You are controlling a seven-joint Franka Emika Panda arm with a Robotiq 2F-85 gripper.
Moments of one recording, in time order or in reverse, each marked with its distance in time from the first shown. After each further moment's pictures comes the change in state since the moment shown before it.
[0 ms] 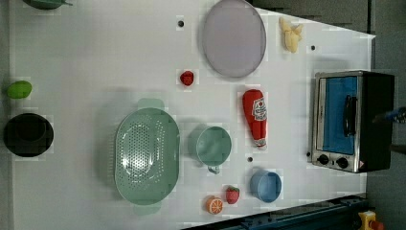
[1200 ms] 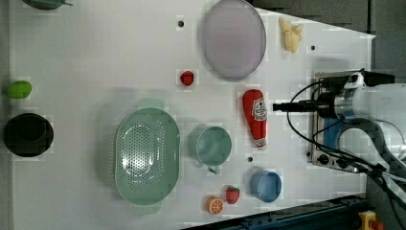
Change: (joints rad) arm 0.004 0.433 0.025 -0.321 0.003 0.752 -0.913
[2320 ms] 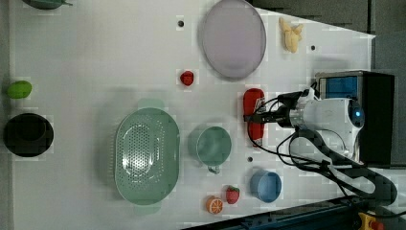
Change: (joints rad) arm 0.022 0.239 -0.002 -0.094 -0.009 0.302 -0.034
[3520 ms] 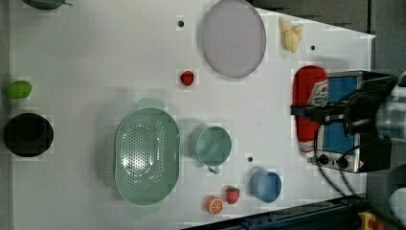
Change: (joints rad) arm 0.013 -0.535 0.241 0.246 -0.009 -0.674 0.265
